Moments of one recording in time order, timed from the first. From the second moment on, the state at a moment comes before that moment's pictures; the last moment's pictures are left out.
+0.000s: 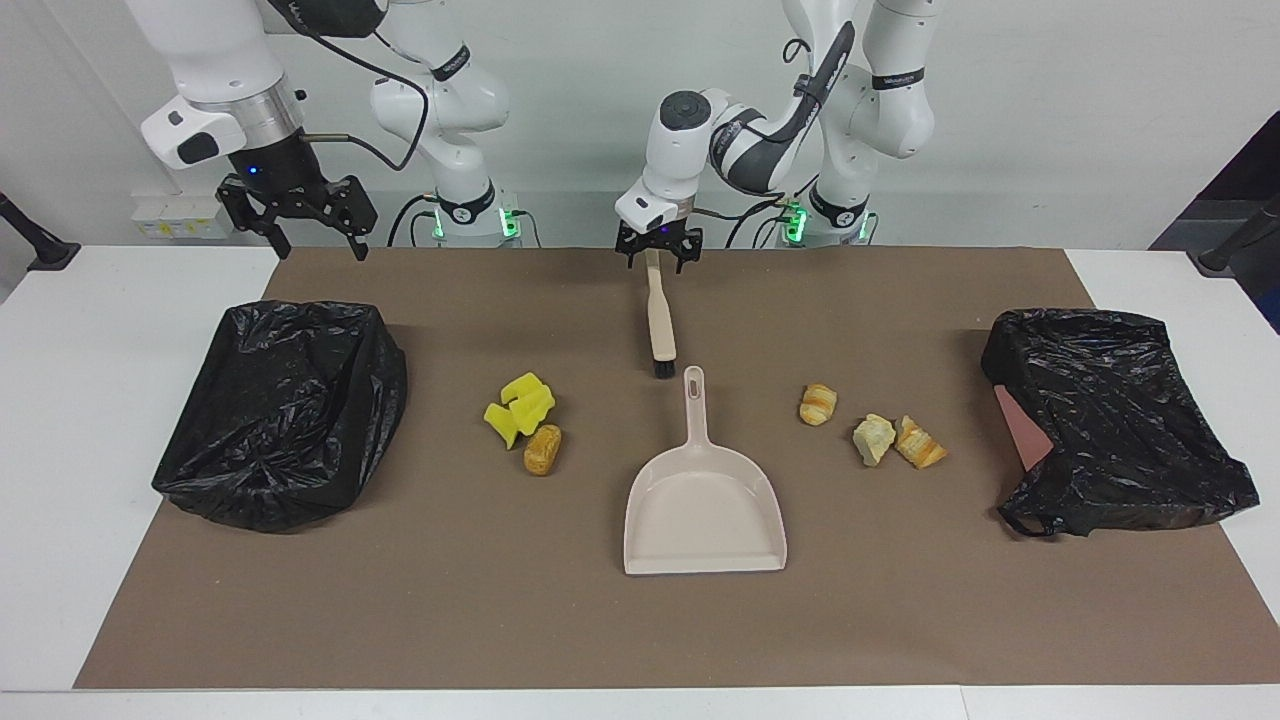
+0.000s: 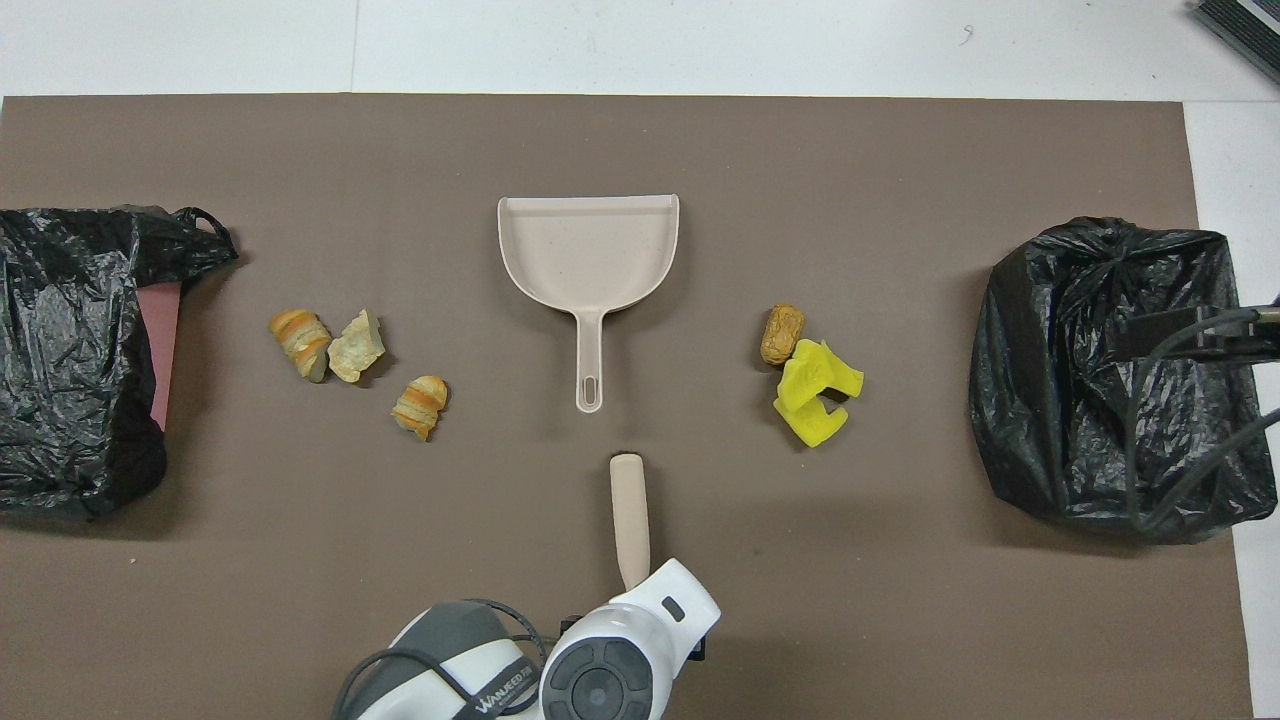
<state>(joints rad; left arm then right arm) -0.96 -0.05 -0.04 -2.36 -0.19 2.33 -0.74 0.07 -0.09 -0.09 -1.66 -0.01 1.61 0.03</state>
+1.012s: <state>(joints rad) -0.95 -0.05 -0.01 -2.35 -0.19 2.27 -0.74 0.07 -0.10 -0.09 -1.66 -0.01 1.61 0.02</state>
